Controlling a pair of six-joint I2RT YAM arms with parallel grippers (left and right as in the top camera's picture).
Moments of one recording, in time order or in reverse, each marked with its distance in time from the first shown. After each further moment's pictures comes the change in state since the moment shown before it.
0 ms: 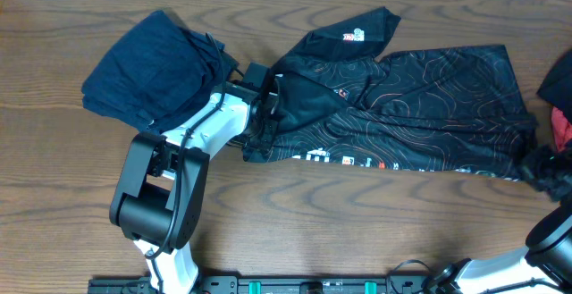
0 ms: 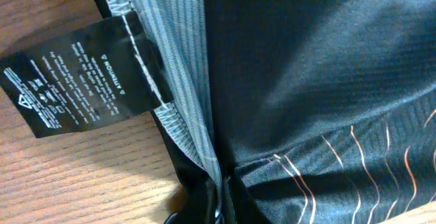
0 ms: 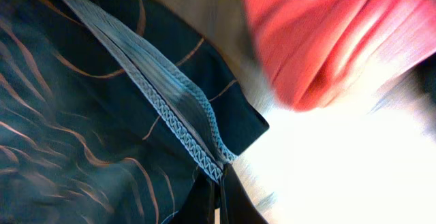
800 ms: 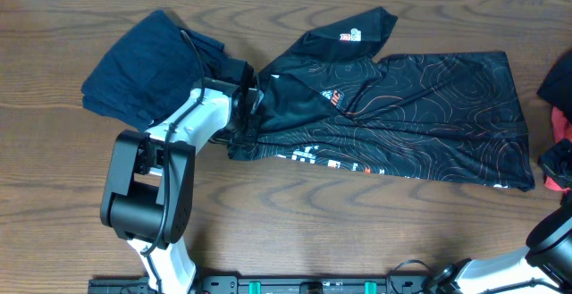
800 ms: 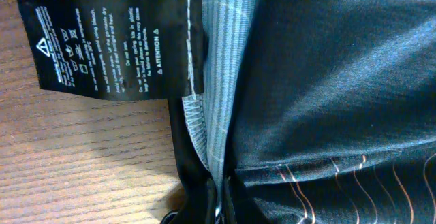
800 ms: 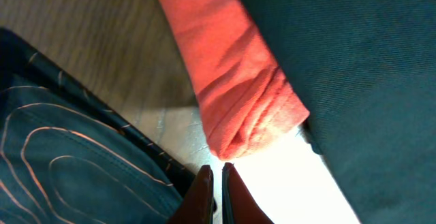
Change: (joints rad) left arm 0.103 0.000 0.000 -0.020 -0.008 0.000; right arm -0.005 0.000 0.070 -0.014 0.147 -0.075
